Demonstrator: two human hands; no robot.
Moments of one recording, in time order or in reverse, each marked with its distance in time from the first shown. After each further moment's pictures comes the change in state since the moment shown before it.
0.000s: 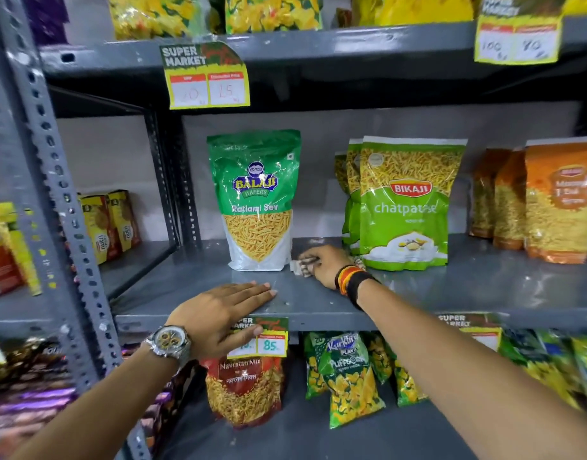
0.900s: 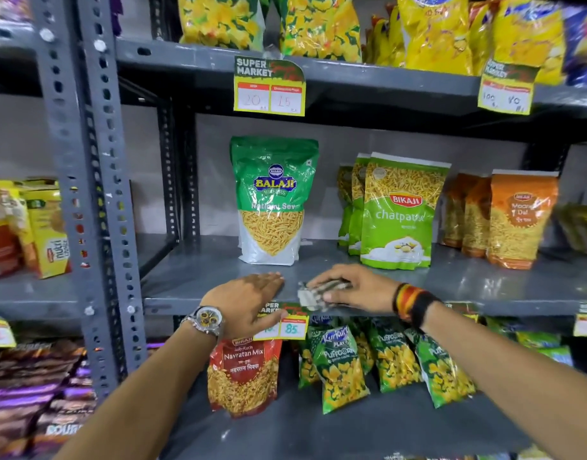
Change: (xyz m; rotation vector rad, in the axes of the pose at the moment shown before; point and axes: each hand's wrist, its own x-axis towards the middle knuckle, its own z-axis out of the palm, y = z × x) left_hand -0.005 -0.001 -0.002 -0.028 -0.019 -0.038; right_hand -0.123 -0.053 -0.038 -0.029 -0.253 -0.150
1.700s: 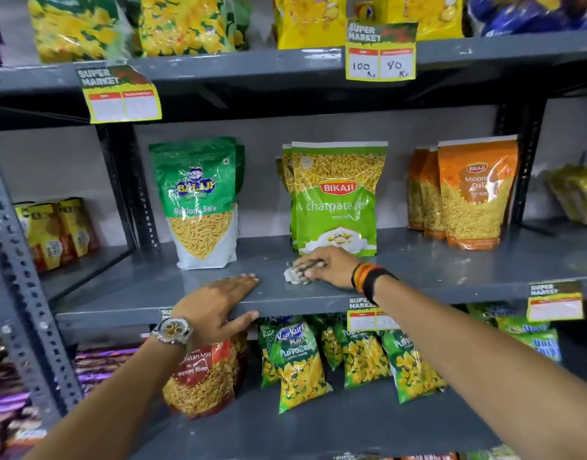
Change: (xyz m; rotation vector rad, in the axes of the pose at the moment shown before) left_hand 0.075 0.095 0.007 -0.011 -0.001 -0.088; right_hand -0.006 0.141 -0.076 0.037 0.100 -0.026
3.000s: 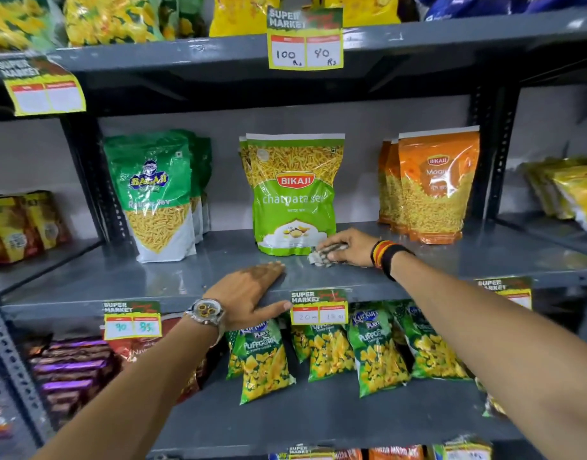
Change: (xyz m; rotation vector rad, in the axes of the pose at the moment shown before) left_hand 0.099 0.121 0.011 -0.019 -0.059 -0.013; right_hand -0.040 0.097 -0.101 -0.032 -0.043 0.087
